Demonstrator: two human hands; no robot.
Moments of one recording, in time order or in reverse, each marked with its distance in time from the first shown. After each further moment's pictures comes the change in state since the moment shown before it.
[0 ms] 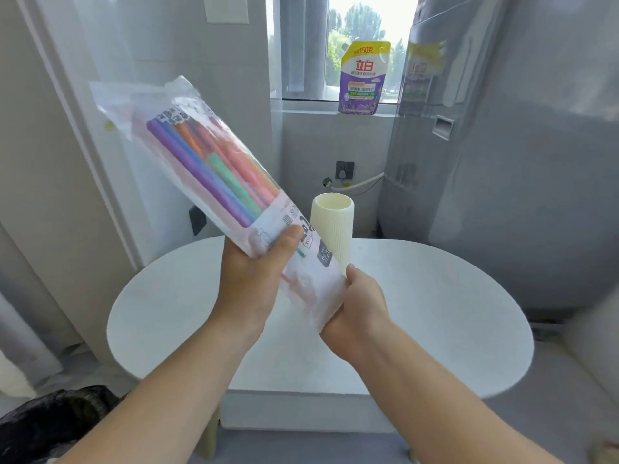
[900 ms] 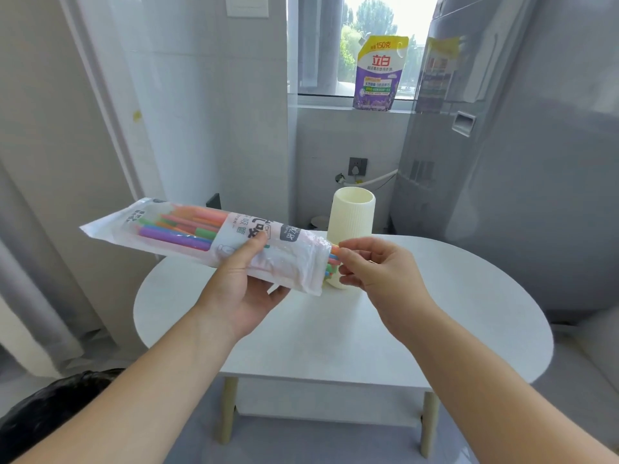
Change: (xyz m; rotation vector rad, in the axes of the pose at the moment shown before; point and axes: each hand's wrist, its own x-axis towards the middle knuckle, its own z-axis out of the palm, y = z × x) left_hand 0.011 -0.010 -0.055 -0.430 0.019 -0.504; right_hand -0.008 -0.018 0.001 -0.975 0.004 -0.591
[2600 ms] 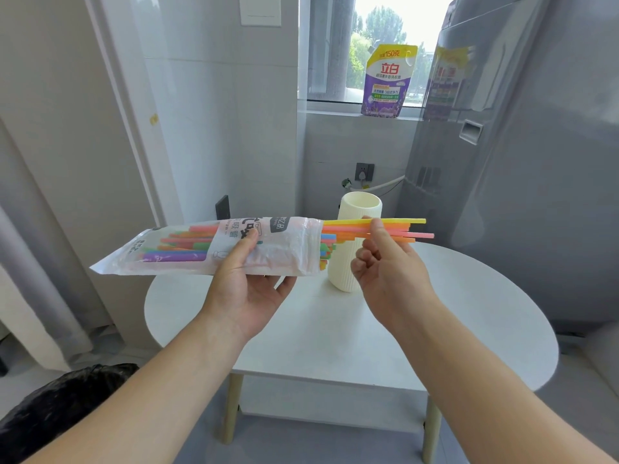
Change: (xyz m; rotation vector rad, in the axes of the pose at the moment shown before) left_hand -0.014 0.002 0.004 -0.236 0.056 0.046; right_hand 0.004 -0.012 0.014 0.623 0.090 0.137
